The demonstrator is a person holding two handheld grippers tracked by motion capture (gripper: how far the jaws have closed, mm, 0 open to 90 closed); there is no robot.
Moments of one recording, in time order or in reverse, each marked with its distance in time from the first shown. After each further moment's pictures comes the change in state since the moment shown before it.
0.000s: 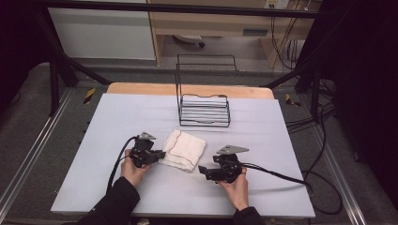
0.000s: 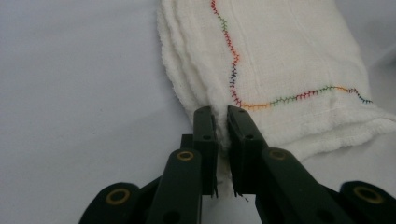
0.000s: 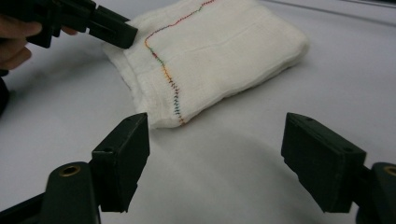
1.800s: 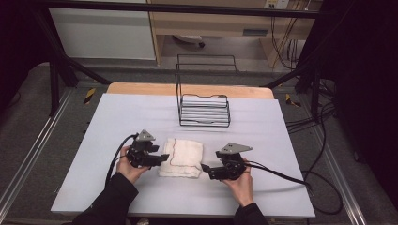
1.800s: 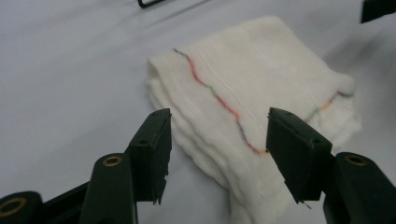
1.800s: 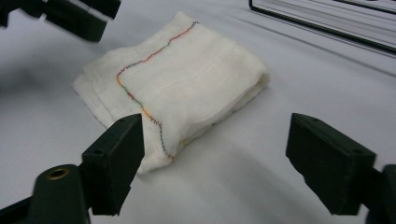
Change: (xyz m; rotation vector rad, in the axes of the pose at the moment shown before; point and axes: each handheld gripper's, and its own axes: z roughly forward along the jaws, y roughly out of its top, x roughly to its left) left arm -0.007 0.023 -0.024 -0.043 -0.013 0.141; right arm -0.012 0.005 -0.018 -0.045 0.004 -0.114
